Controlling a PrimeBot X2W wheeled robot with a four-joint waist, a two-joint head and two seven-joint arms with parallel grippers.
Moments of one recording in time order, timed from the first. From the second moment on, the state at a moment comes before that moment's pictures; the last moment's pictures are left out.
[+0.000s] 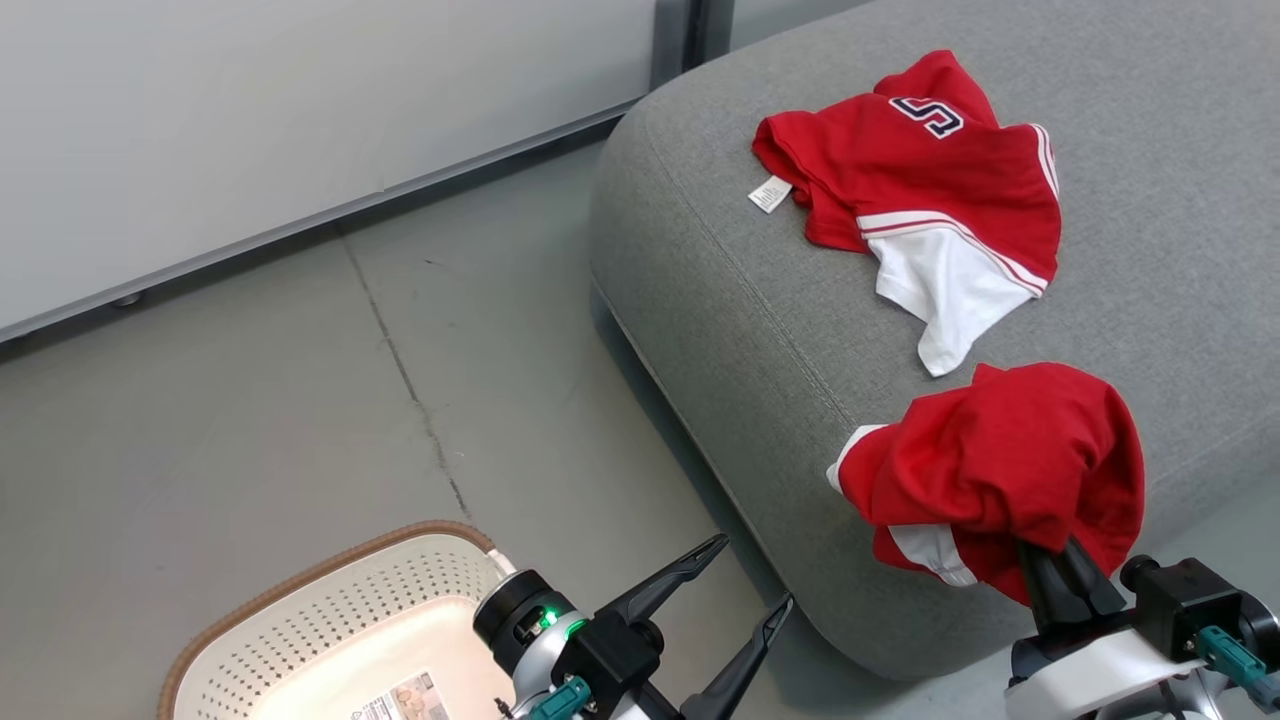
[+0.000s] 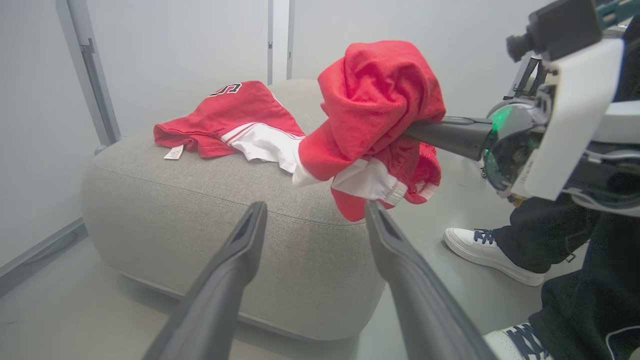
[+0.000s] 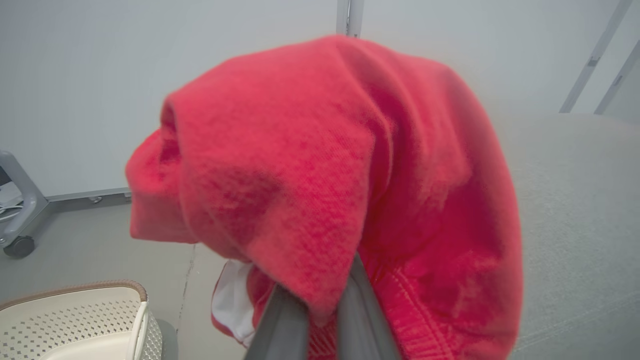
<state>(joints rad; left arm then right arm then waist) -0.19 0.07 -0.72 0.27 -0.21 -0.13 -0.26 -0.04 -0.17 0.14 0.22 0.19 0.13 -0.26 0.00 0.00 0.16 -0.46</state>
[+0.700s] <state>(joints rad) -0.22 0.08 -0.72 0.27 -0.21 -0.13 -0.26 -0.09 -0.16 0.08 0.19 0.24 0.13 -0.26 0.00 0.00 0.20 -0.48</state>
